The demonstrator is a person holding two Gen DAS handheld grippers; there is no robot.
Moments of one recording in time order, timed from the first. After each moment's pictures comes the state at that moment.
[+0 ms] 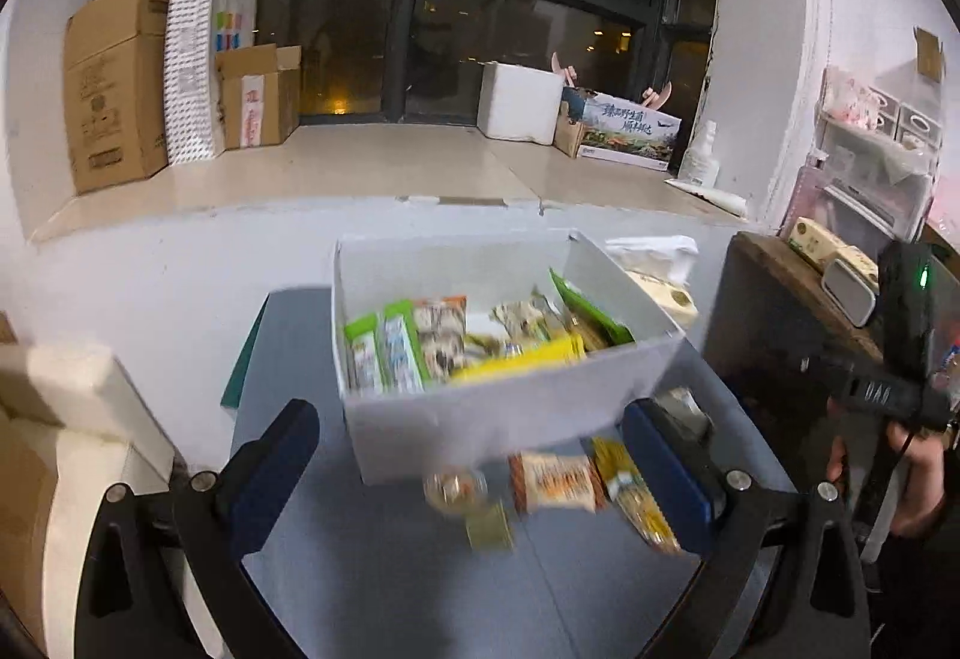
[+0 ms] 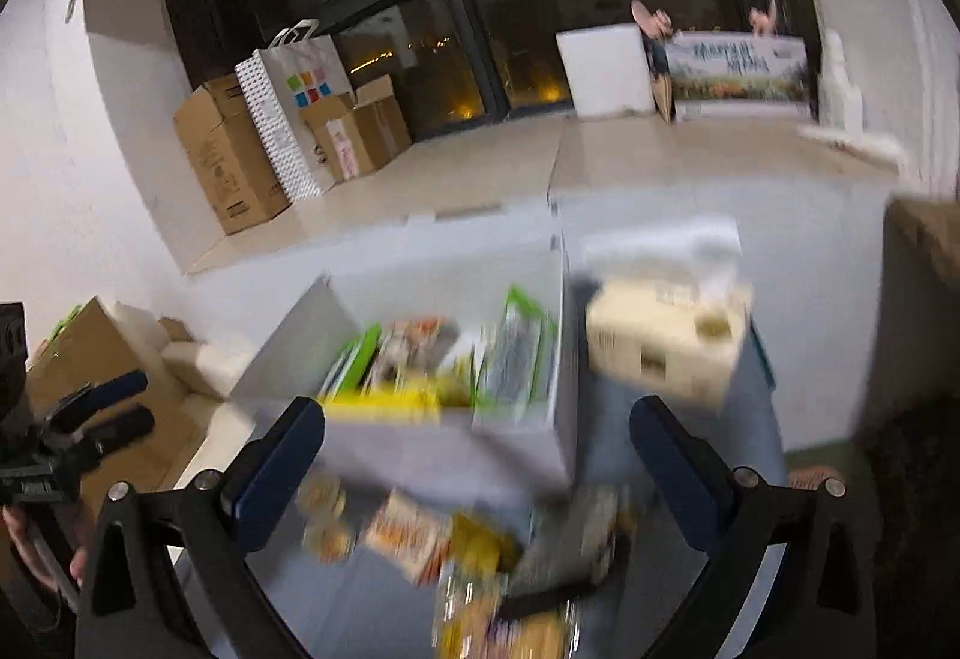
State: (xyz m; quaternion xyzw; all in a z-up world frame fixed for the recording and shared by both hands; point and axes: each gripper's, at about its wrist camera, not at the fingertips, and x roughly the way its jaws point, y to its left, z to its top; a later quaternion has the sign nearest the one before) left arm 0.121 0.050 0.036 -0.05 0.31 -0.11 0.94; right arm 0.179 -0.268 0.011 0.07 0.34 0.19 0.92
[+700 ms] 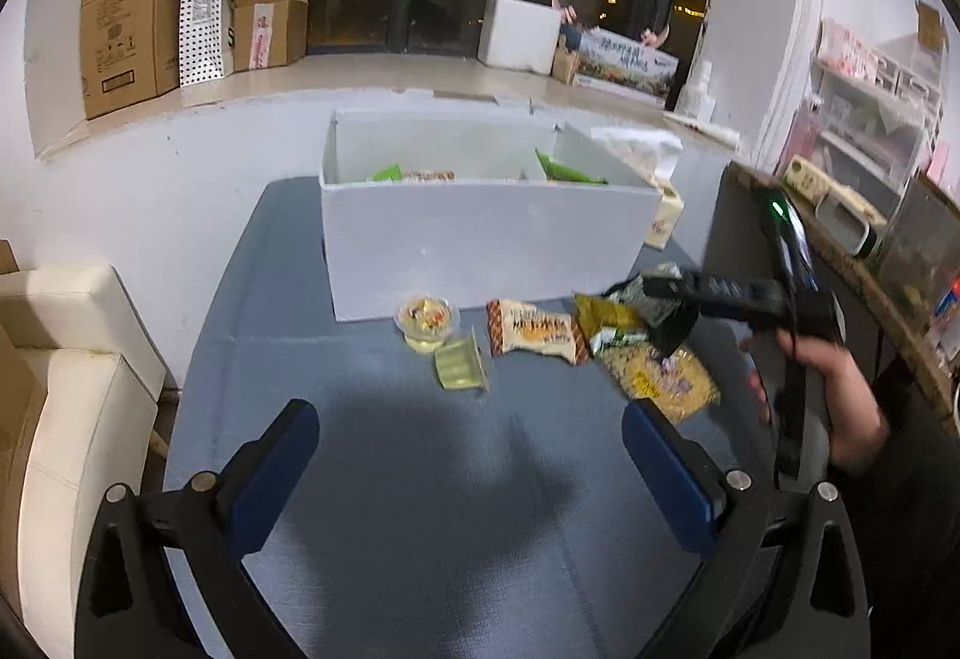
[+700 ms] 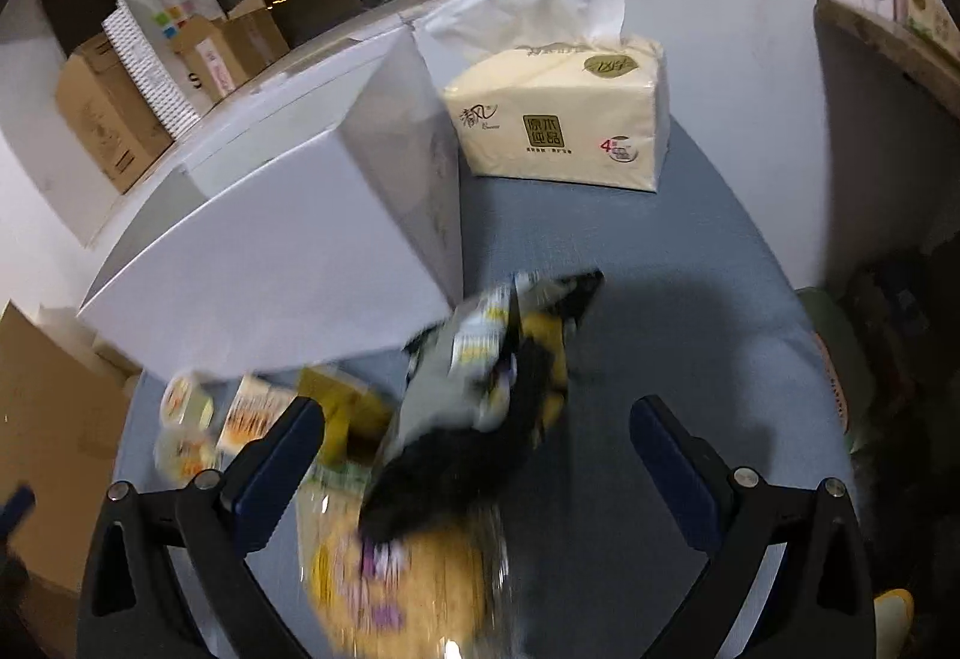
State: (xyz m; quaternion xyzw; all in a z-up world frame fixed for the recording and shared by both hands) left arm 0.058 0.030 -0.035 -0.04 0.37 -0.10 0.92; right arm 0.231 -0.281 -0.106 0.10 0.47 0.08 0.87
